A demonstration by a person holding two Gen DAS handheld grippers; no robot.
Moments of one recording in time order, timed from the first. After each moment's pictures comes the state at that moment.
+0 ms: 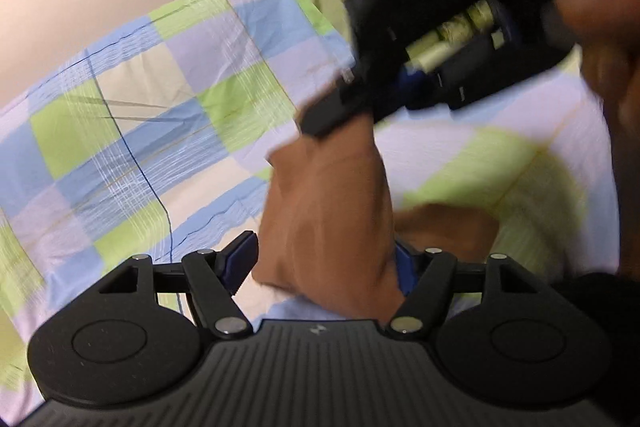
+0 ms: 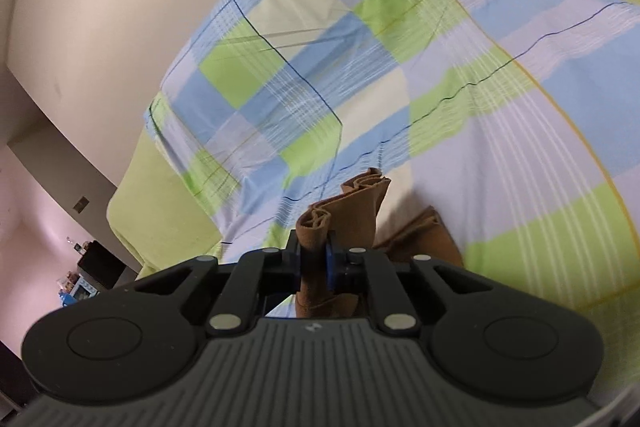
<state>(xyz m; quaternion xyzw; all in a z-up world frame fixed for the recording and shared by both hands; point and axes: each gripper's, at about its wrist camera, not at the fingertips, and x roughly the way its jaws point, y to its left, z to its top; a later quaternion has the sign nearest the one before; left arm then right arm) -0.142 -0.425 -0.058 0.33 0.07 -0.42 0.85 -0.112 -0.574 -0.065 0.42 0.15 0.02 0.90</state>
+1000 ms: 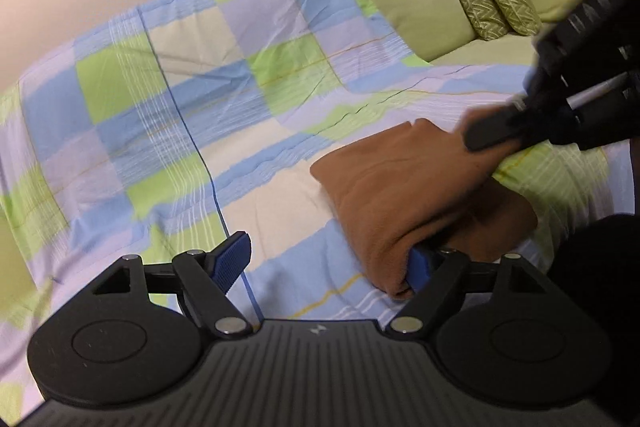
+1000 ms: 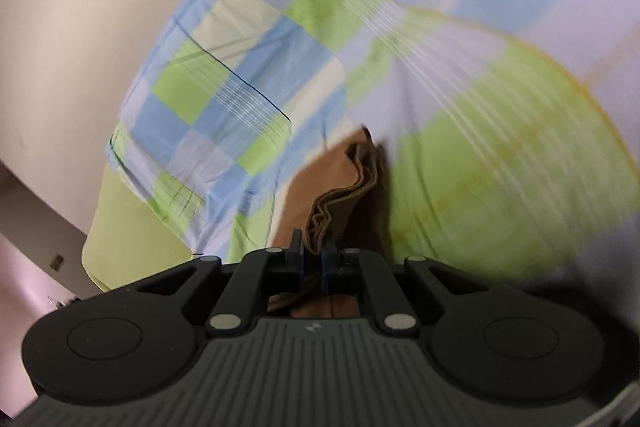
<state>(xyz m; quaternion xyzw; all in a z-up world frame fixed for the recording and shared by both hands) -0.105 -0.361 -0.074 0.24 0.13 -0.40 0.88 -0.150 -0.528 -0.120 0.47 0.14 -0.06 0.87</state>
